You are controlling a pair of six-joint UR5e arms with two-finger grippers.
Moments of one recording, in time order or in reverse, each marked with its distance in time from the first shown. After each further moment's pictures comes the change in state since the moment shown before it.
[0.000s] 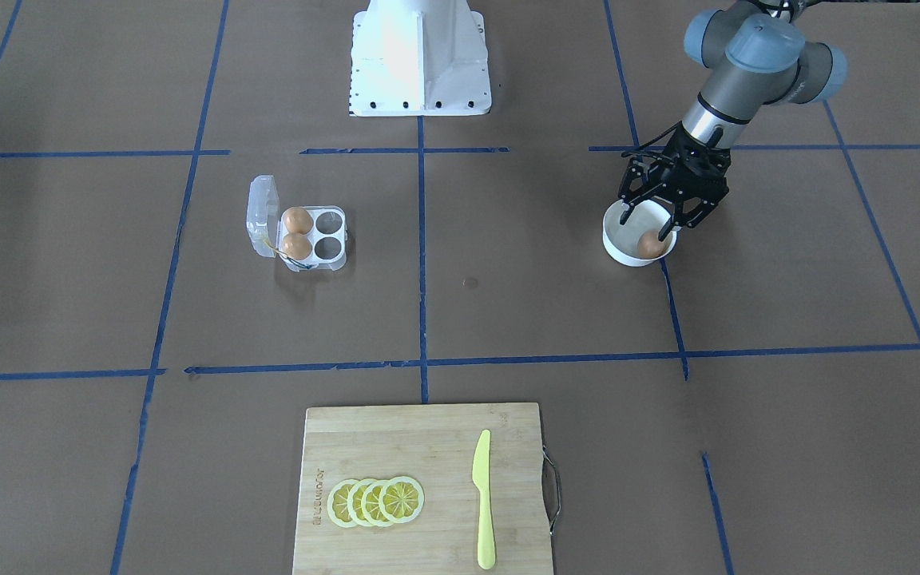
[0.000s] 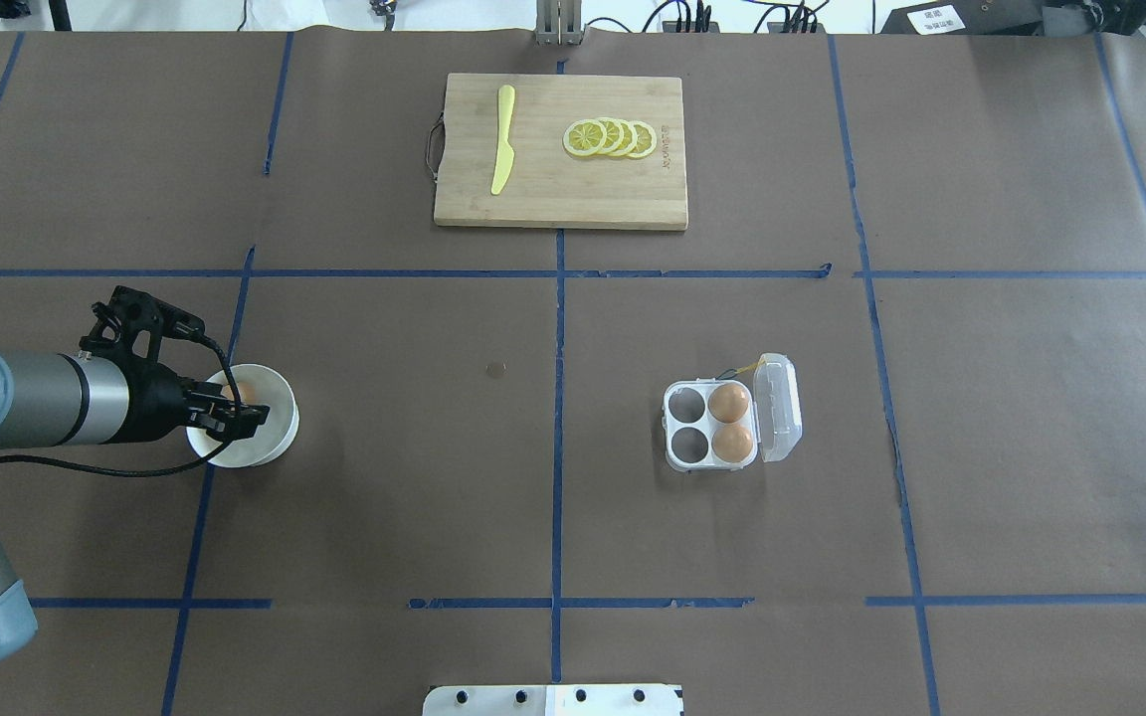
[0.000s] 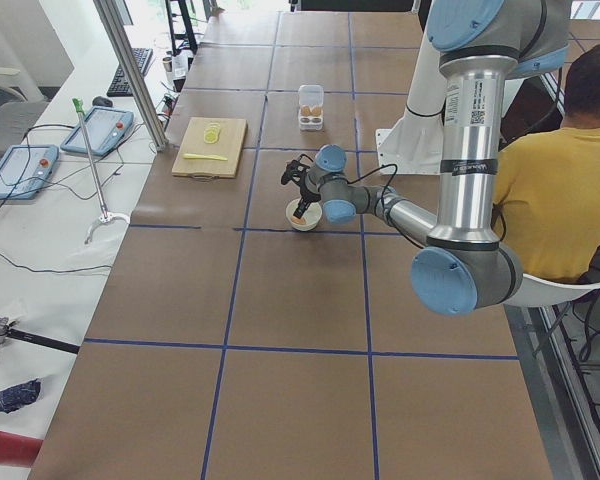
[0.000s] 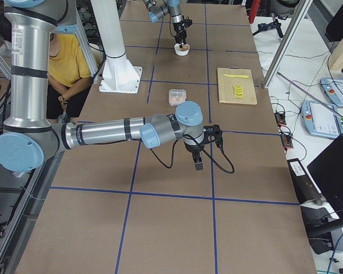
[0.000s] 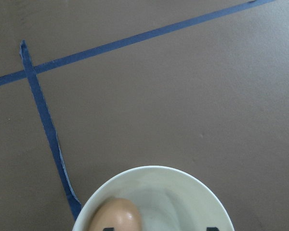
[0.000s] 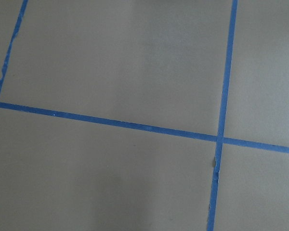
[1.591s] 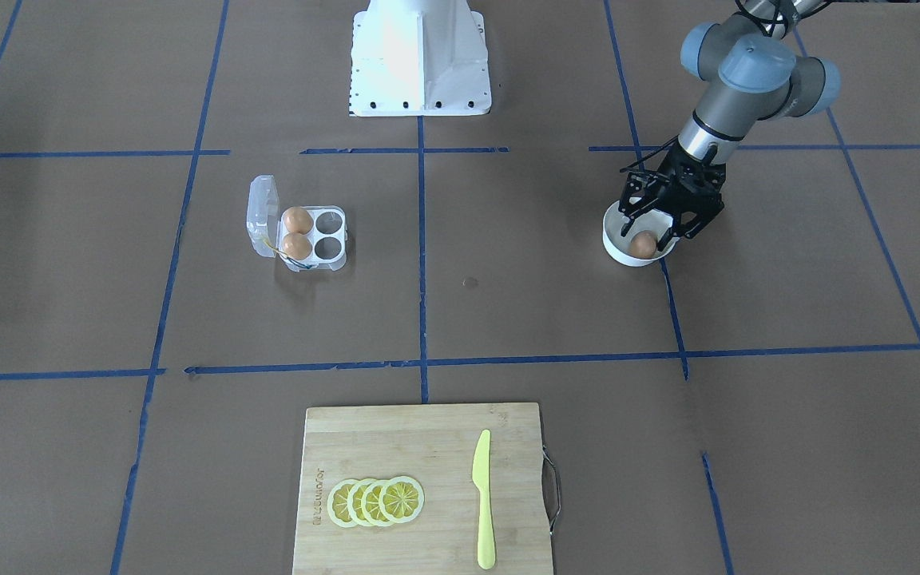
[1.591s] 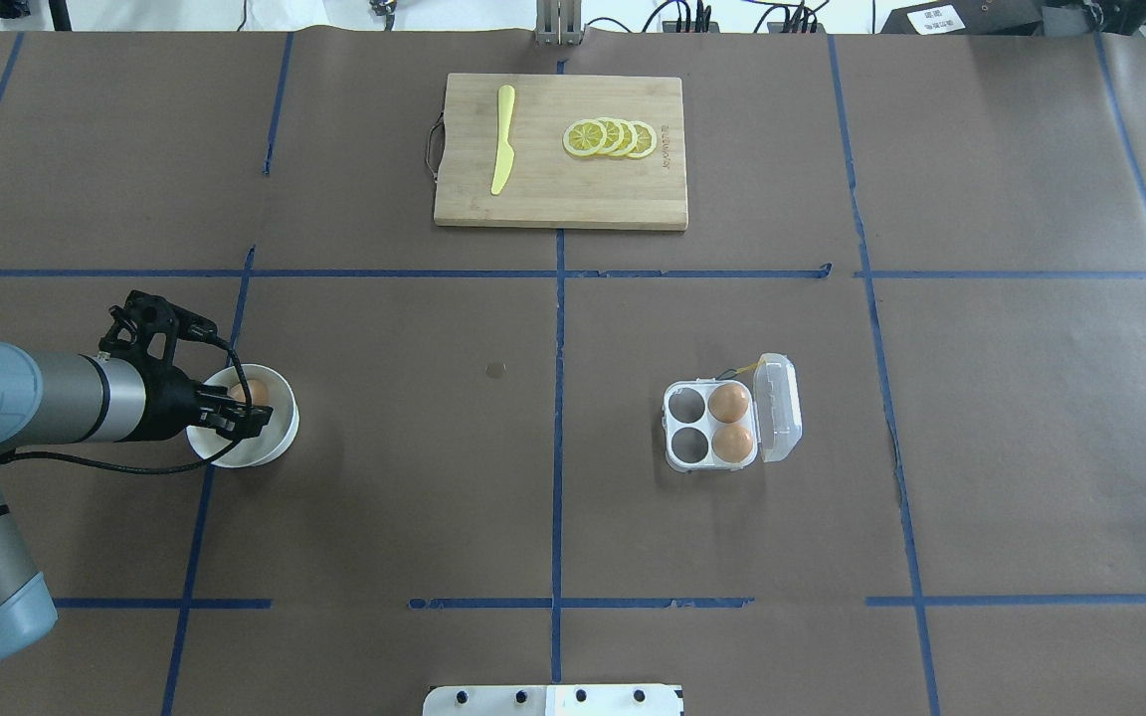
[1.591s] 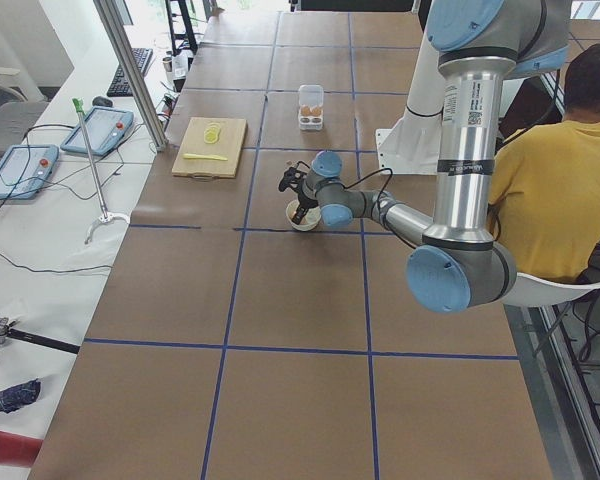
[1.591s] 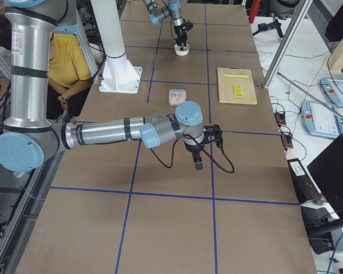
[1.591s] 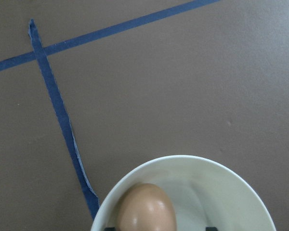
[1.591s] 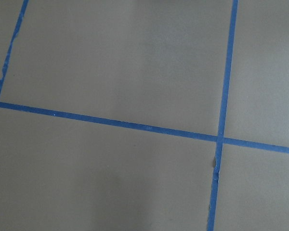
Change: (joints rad) left arm 0.005 -0.045 0.076 0.001 0.002 -0.007; right arm 0.000 0.000 0.001 0.000 0.000 -0.001
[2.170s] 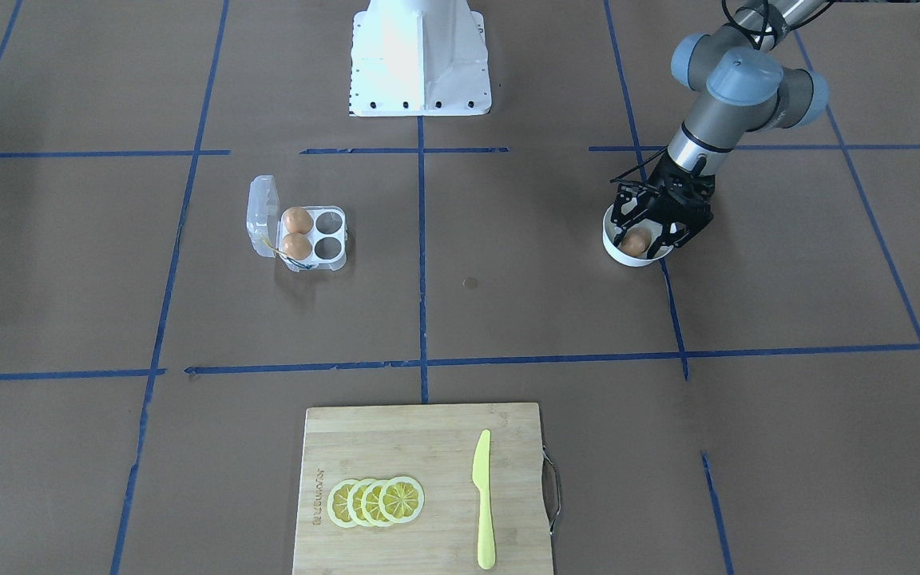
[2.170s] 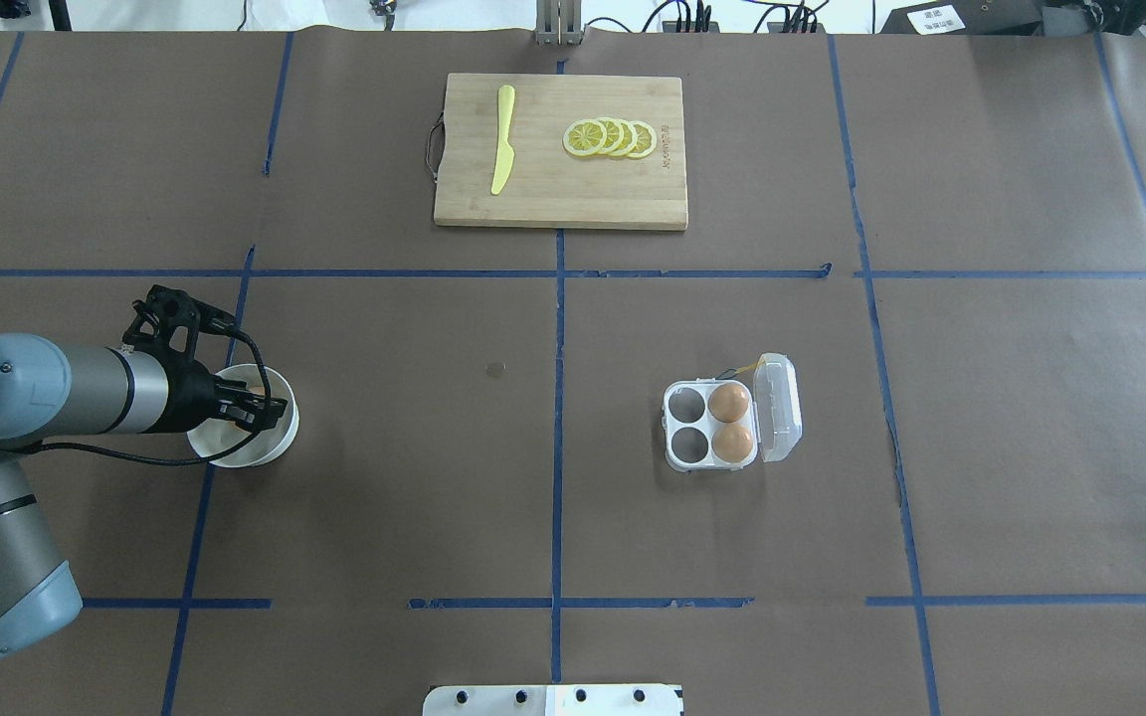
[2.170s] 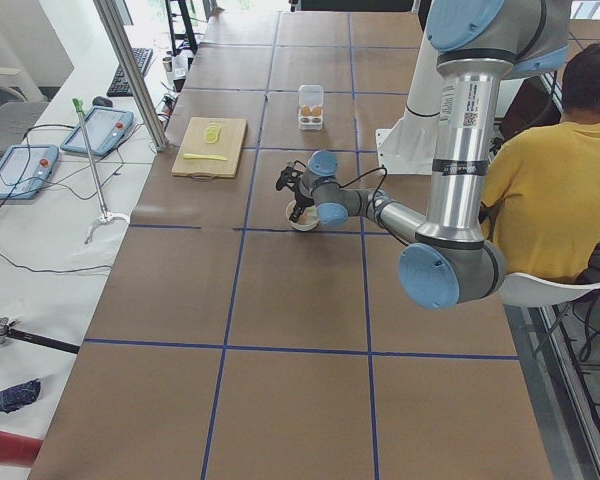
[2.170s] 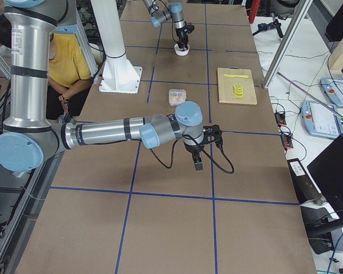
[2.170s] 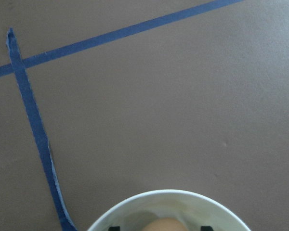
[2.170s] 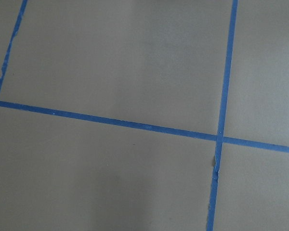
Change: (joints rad) left arm 0.000 -0.028 0.028 0.001 0.001 -0.002; right arm 0.000 -0.002 0.000 0.000 0.000 -0.003
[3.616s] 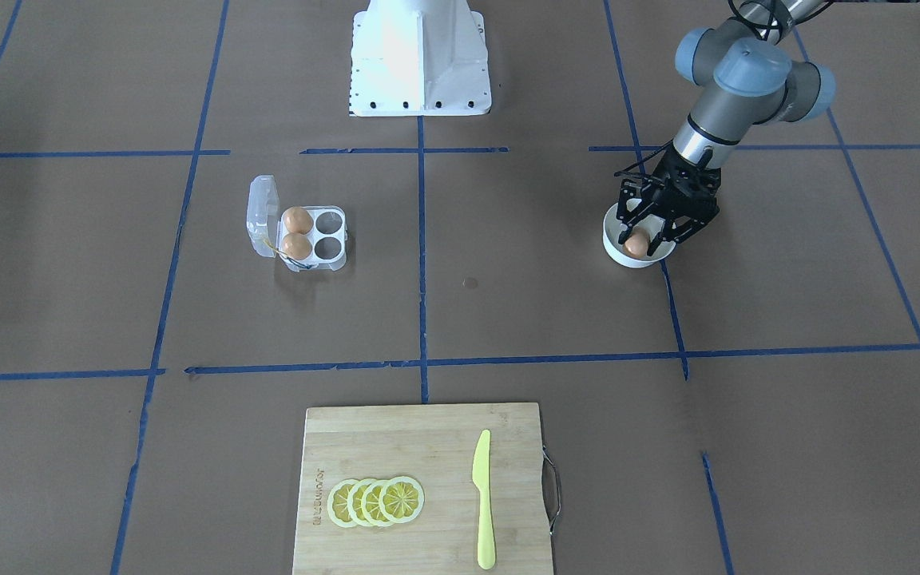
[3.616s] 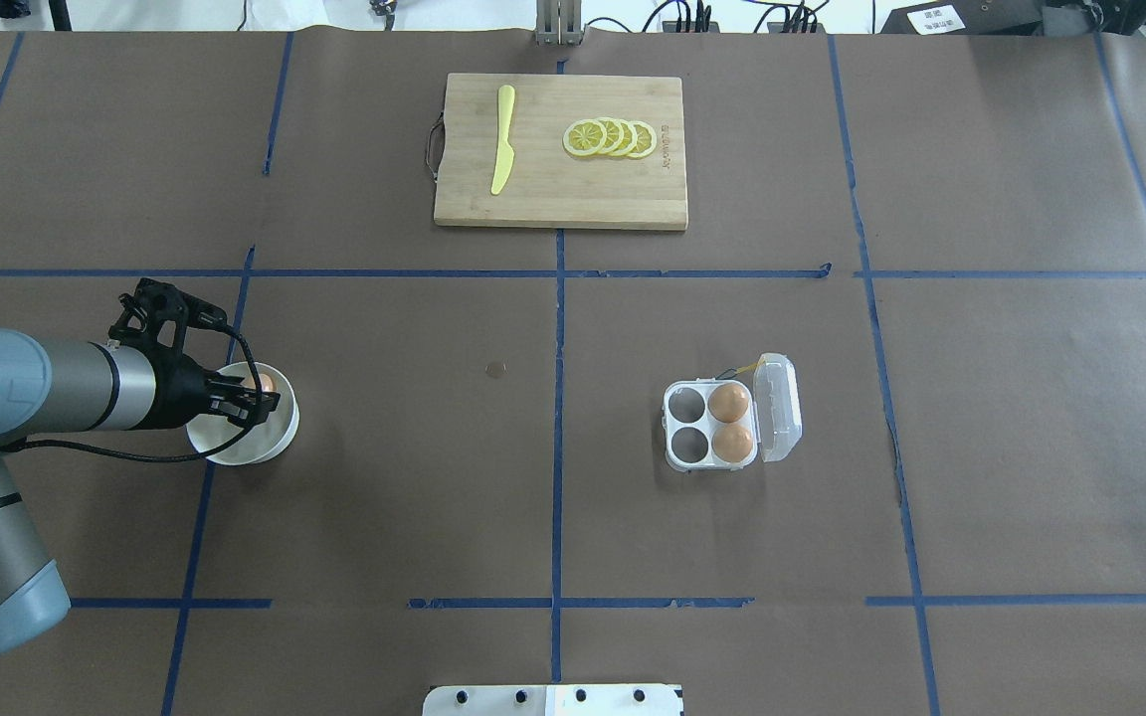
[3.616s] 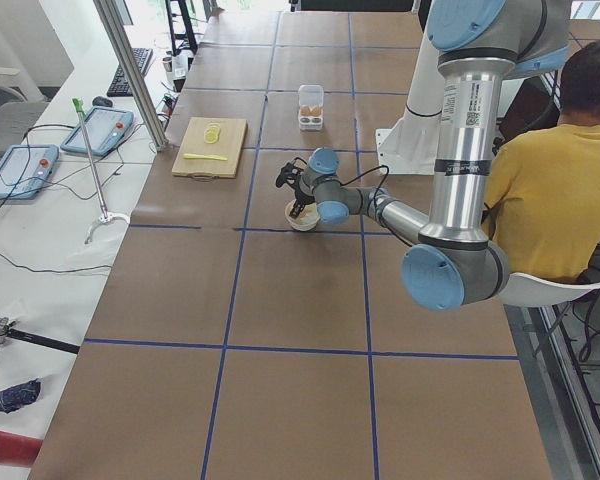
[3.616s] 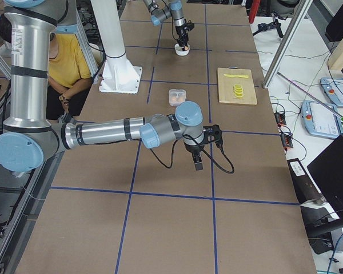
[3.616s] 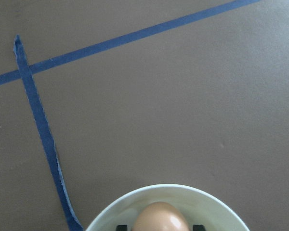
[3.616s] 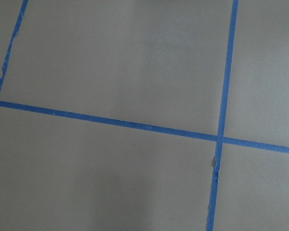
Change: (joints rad) left arm -0.015 0.019 -0.048 -0.001 -0.004 0.018; right arm 0.000 0.001 0.000 0.000 0.000 -0.001
